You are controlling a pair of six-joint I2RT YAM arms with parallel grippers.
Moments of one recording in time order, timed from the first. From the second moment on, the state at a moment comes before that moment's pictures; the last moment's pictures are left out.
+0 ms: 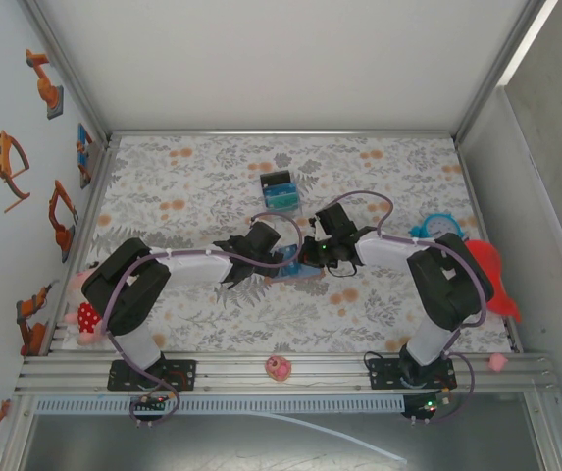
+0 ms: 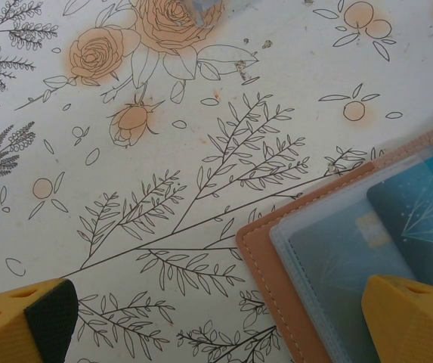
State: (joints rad) left arm -0.88 1.73 0.88 -0.17 -0.39 -0.34; right arm 0.59 1.69 0.87 -0.18 -0.39 0.65
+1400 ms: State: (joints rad) left arm -0.88 1.73 0.89 -0.17 -0.39 -0.33; right arm 0.55 1.73 0.79 0.12 -0.56 0.74
